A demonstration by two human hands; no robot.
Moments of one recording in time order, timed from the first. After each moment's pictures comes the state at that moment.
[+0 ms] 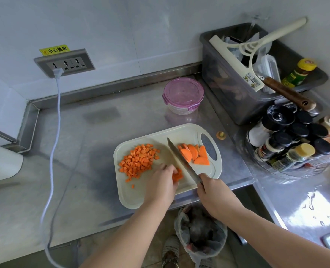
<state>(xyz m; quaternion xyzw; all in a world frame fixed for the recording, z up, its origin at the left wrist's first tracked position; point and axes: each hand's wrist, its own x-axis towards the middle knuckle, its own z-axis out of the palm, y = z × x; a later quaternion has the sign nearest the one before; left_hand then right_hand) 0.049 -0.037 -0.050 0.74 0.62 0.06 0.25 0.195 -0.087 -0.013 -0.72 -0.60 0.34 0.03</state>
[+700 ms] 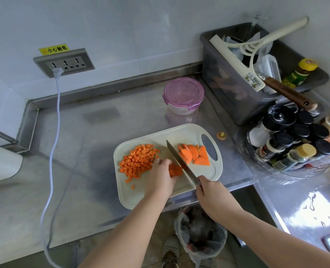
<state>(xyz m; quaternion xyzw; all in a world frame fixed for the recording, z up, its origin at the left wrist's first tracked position) 0.051 -0.020 -0.056 0.69 0.66 0.09 0.29 0.193 -0.088 -0.023 -0.72 -0.60 0.35 0.02</state>
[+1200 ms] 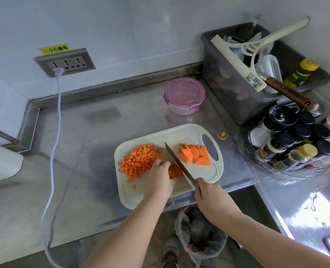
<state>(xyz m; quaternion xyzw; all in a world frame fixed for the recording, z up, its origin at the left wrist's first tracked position) 0.044 -0.021 -0.064 0.71 0.66 0.06 0.25 0.187 -0.090 -0.029 -0.72 -0.61 0.34 0.01</state>
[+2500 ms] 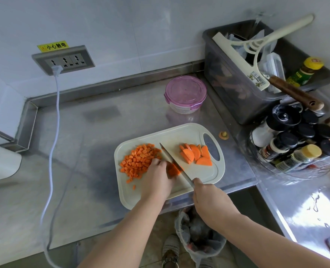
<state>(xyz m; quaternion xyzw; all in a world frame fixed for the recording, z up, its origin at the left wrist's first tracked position) 0.040 -0.020 -0.062 0.71 0.66 0.08 0.23 0.178 -0.088 -0.023 -0.71 -0.63 0.32 -0.06</state>
